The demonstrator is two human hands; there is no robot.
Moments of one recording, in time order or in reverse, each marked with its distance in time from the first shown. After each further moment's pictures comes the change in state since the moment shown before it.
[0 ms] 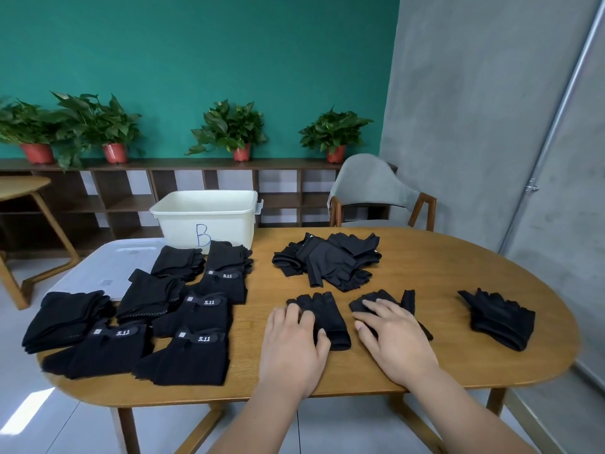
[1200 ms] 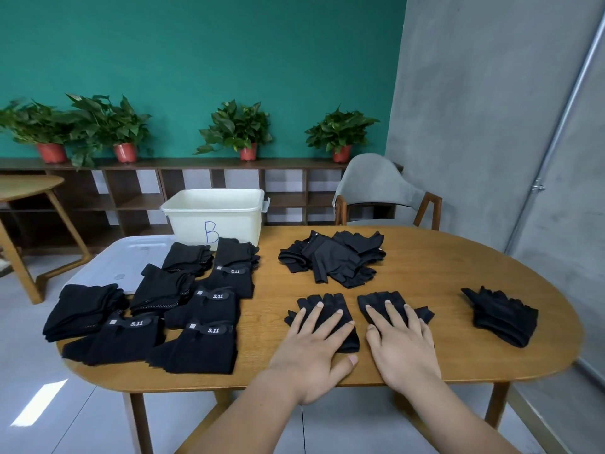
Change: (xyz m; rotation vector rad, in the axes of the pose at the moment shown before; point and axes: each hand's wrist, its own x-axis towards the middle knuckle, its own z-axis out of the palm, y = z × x) left_hand -0.007 -0.001 -0.008 0.037 -0.415 0.350; right_hand -0.025 -0.027 -0.011 0.015 -0.159 0.289
